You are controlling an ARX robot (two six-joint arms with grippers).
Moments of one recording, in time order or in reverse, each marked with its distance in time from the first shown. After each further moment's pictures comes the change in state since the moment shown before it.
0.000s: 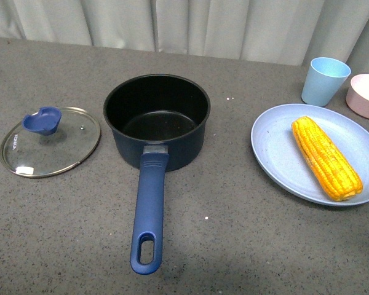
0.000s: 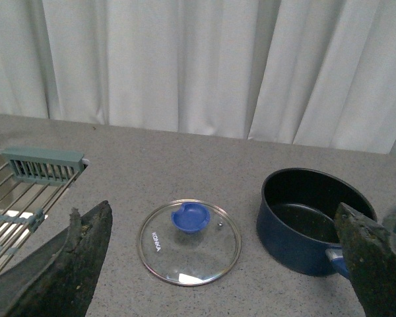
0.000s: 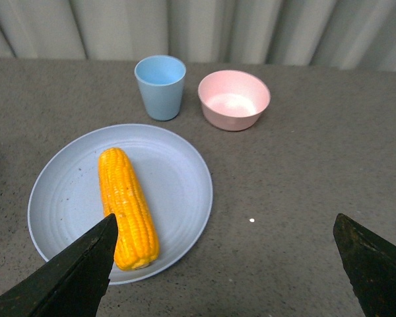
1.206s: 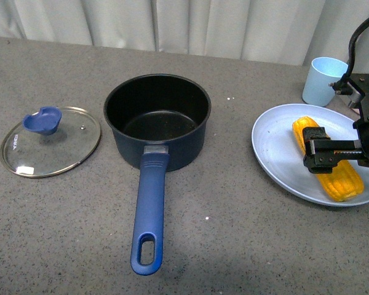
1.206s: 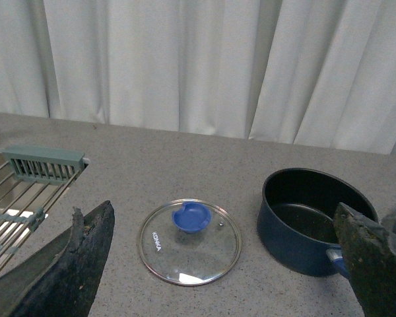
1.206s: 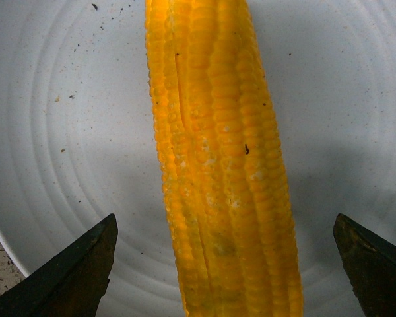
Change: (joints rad) left arm 0.000 0.000 0.000 0.000 0.000 -0.001; right arm 0.080 1.087 0.678 -0.263 -0.176 0.034
